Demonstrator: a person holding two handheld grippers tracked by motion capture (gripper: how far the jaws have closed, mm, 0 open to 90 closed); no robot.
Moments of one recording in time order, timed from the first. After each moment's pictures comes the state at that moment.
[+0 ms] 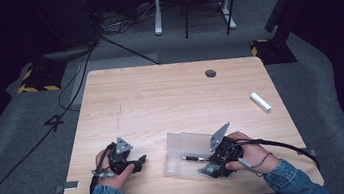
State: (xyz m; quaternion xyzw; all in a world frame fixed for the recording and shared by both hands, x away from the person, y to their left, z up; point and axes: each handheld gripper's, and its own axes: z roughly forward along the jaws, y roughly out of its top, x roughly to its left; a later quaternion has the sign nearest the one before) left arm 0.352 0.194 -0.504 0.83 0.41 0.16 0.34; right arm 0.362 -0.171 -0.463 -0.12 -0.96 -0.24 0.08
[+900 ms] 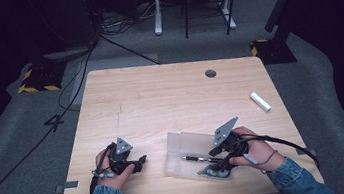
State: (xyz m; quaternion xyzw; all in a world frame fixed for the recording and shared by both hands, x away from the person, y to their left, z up) left arm 0.350 0.193 -0.504 0.83 0.41 0.16 0.34; right arm 0.365 -0.183 -0.438 -0.12 -0.94 -0.30 0.05
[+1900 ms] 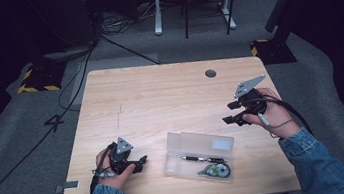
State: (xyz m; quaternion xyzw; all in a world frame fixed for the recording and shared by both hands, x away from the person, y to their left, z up) left arm 0.353 0.192 -0.504 0.83 0.40 0.16 0.34; right arm 0.434 -0.238 -0.369 -0.24 -0.91 -0.32 -0.10
